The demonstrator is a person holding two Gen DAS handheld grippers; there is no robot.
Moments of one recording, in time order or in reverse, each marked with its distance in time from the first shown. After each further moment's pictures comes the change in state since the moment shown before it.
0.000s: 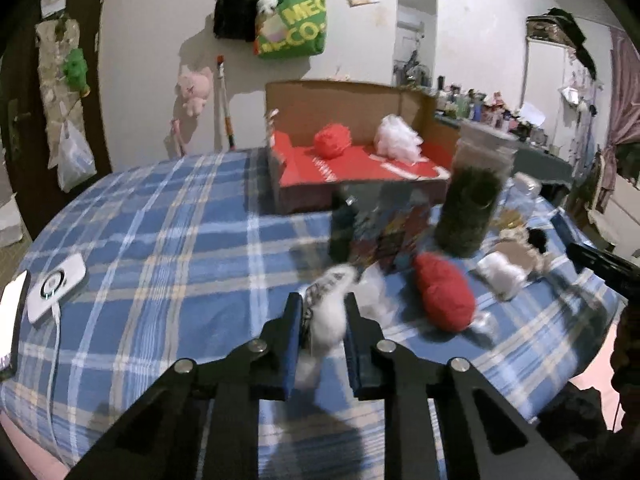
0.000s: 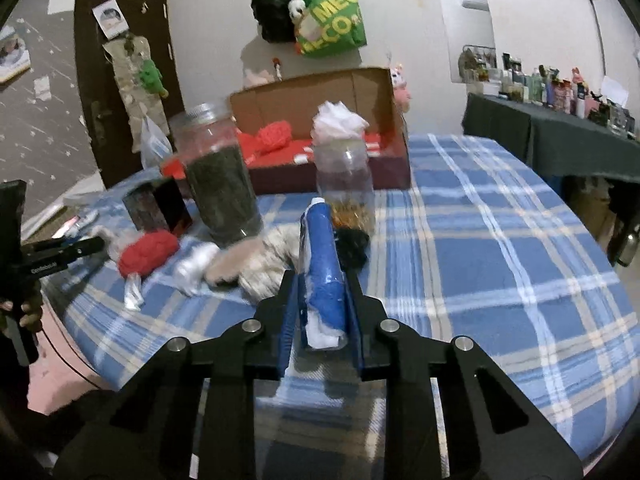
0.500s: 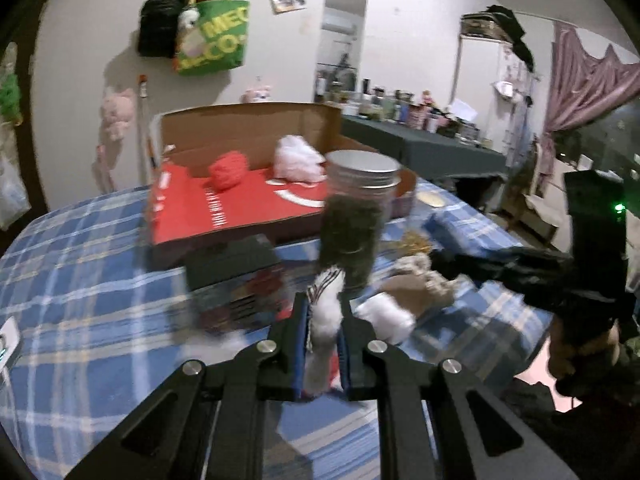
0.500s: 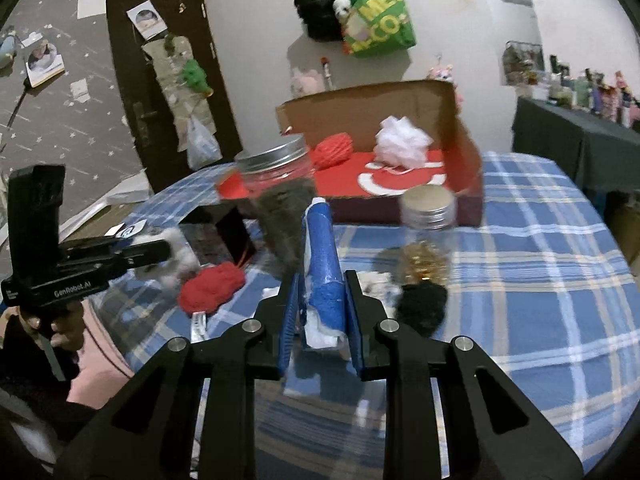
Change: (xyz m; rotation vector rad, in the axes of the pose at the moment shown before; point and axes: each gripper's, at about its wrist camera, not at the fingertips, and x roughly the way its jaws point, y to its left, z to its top) left arm 0.005 -0.074 0.037 0.093 -0.007 -0.250; right arm 0.015 0.031 0.040 -0.033 0.042 0.182
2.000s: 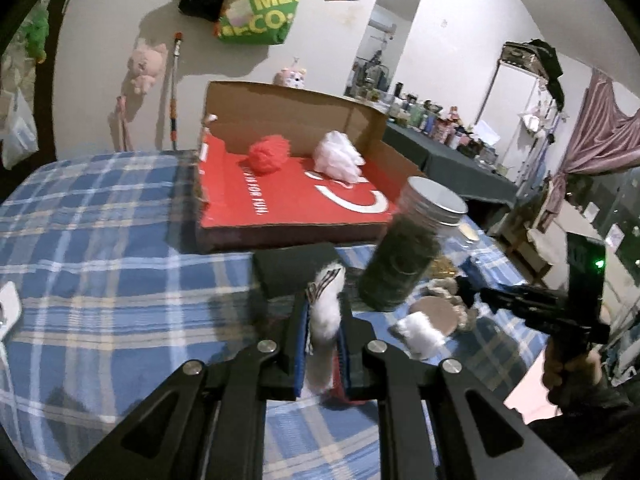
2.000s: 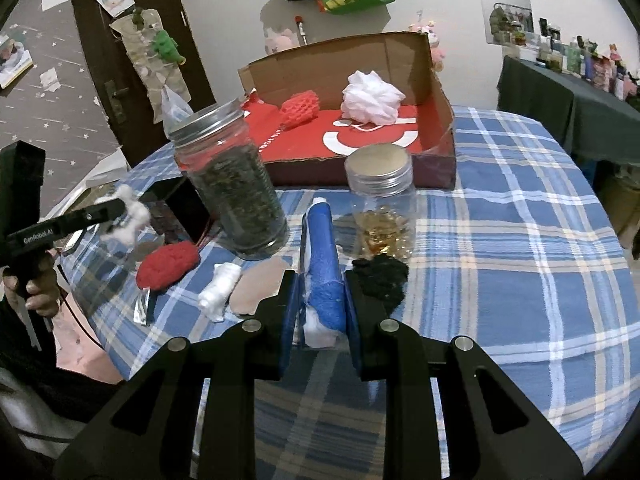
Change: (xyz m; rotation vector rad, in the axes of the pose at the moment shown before) left arm -0.012 0.065 0.010 -0.189 0.047 0.005; right arm 0.012 -0.034 0.004 0.048 0.156 -0.069
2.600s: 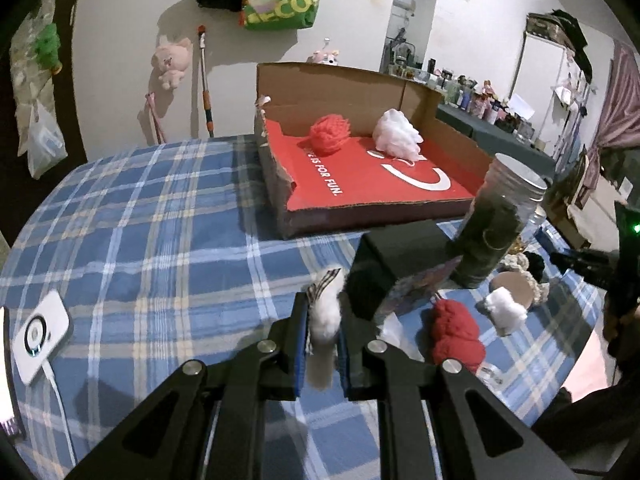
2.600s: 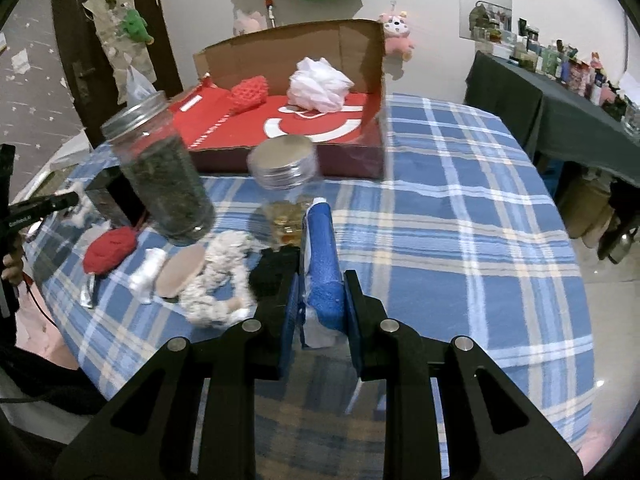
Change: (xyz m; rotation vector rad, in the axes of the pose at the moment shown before) left arm 0.011 0.050 0.000 0.064 0.070 0.140; right arm -0.004 -0.040 0.005 -0.029 0.070 -0.152
